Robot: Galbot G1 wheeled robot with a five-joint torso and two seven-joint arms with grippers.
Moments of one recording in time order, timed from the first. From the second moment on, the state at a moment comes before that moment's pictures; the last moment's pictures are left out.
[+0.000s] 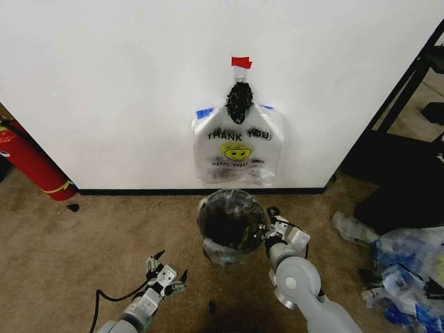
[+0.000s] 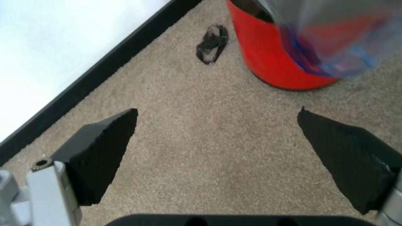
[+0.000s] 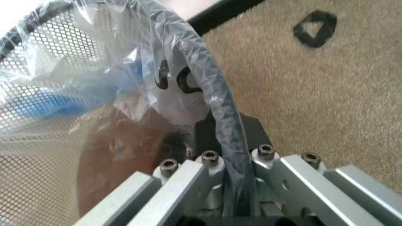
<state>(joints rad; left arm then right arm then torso) 1.61 -0.97 -0.26 -2.06 0.09 0.33 -0.07 -1.17 1.23 0.10 1.93 1.03 -0.35 0.67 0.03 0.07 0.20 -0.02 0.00</state>
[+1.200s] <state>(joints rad) 1.59 -1.08 -0.35 -2.10 0.04 0.23 -0.12 -1.25 1.20 0.13 1.95 0.69 -0.04 0.30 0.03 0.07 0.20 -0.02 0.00</state>
